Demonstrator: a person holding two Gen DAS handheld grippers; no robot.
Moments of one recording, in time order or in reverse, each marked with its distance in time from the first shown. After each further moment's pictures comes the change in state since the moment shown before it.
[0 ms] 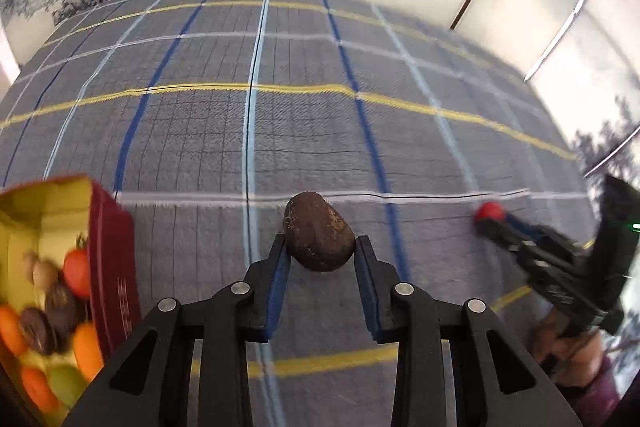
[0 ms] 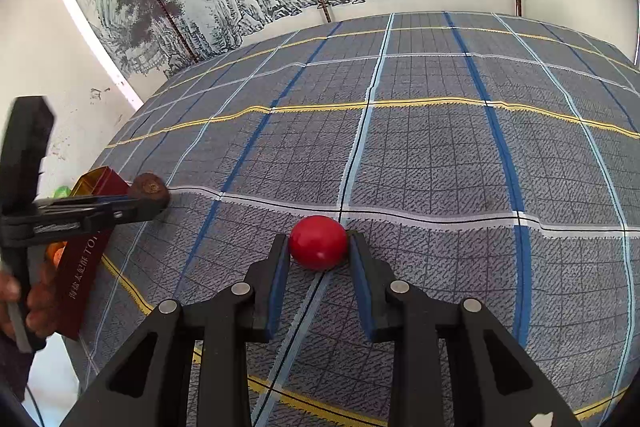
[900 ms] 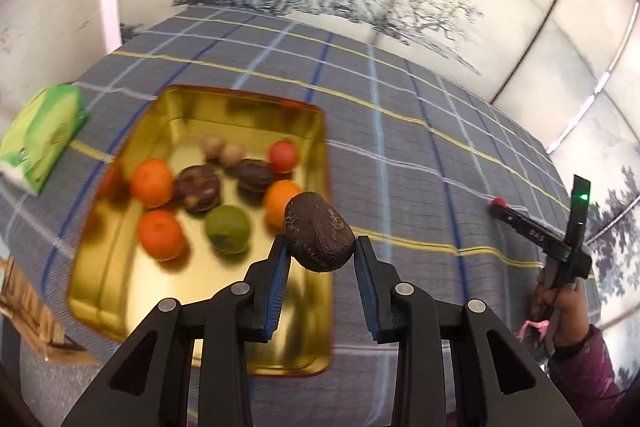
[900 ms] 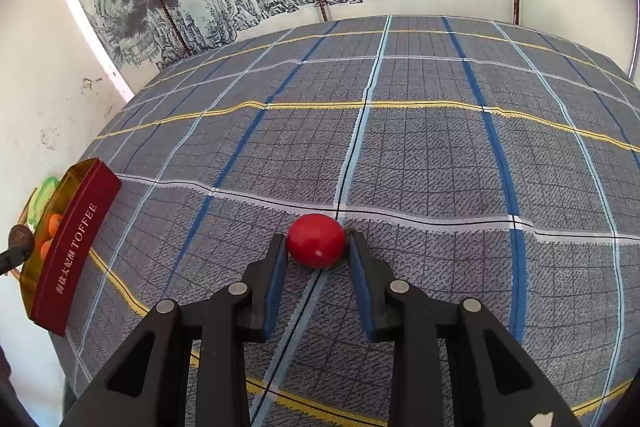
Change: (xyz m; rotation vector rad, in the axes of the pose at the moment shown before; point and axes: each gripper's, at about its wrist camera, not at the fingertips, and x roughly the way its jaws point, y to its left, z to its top) left arm -0.141 0.084 -0.114 -0.216 -0.199 0.117; right arm 0.003 0.007 0.001 -0.036 0.007 -0.054
